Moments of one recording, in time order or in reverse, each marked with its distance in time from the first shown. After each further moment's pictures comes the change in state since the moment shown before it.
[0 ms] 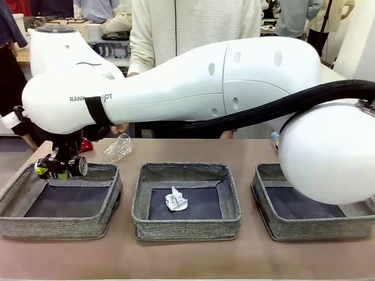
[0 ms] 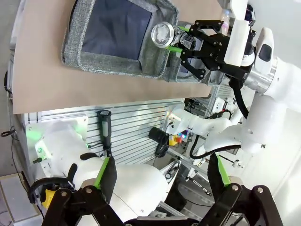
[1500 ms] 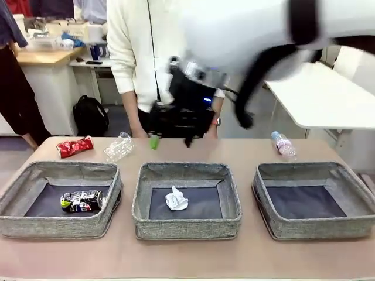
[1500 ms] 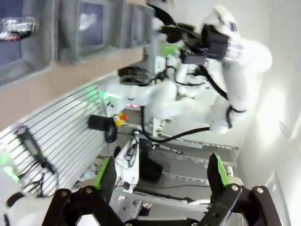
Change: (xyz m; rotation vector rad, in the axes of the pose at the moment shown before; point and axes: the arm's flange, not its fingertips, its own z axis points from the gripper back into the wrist) left arm -0.018 -0.075 -0.128 -0.403 0.205 -0.218; right arm -0.280 0.010 0.171 0.114 -0.154 -0.959
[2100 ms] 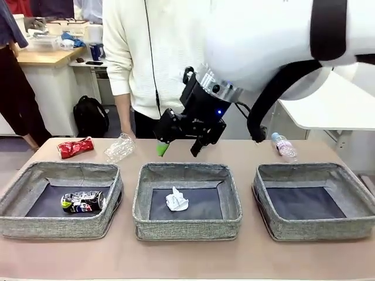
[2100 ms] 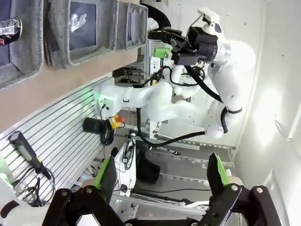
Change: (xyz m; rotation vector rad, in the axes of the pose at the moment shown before) left arm 0.003 0.002 -0.013 -0.002 -0.007 0.006; right arm -0.011 -0.017 -0.002 0.093 -0.023 -0.084
